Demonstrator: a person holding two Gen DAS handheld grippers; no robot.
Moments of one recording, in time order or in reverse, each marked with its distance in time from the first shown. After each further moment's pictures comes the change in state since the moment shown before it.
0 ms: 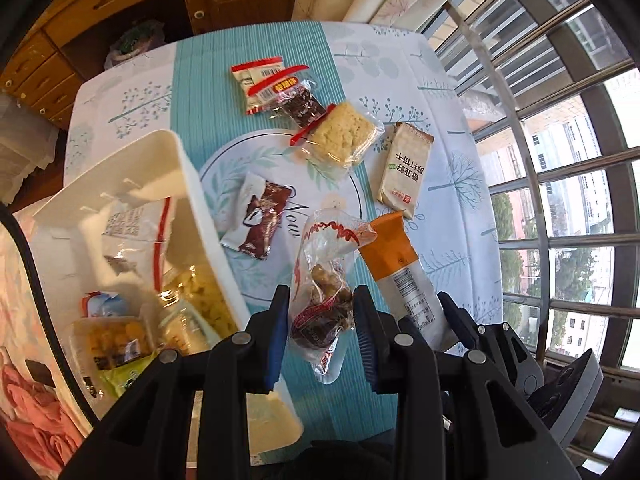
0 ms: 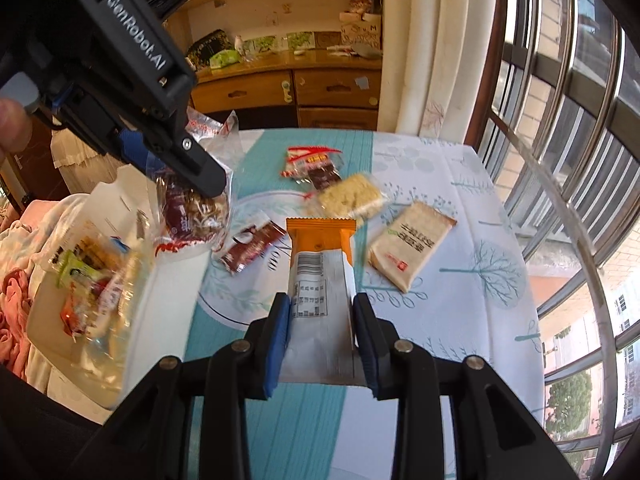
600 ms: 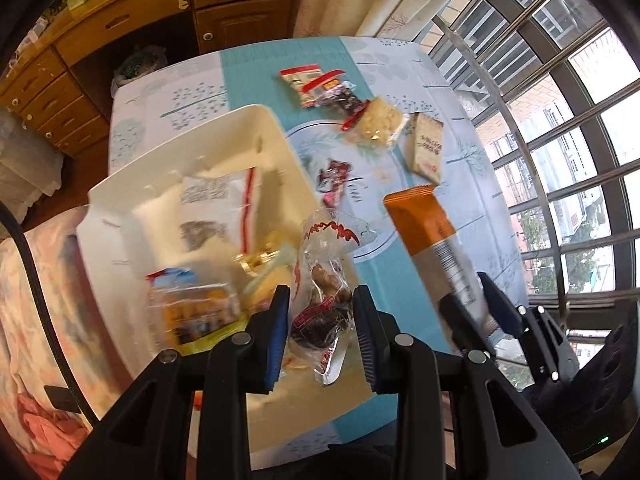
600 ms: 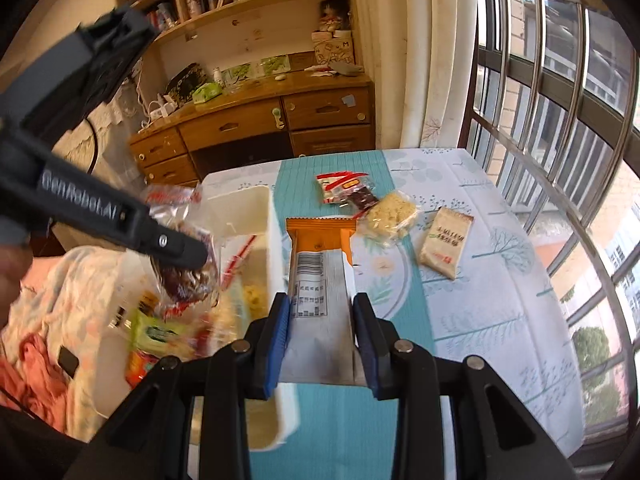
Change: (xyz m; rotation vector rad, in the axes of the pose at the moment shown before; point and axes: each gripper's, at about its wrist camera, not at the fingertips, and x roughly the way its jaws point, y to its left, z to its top) left arm -0.047 0.089 -0.066 0.110 -0.083 -0.005; right arm -0.041 0.093 0.013 0.205 -0.050 -0.051
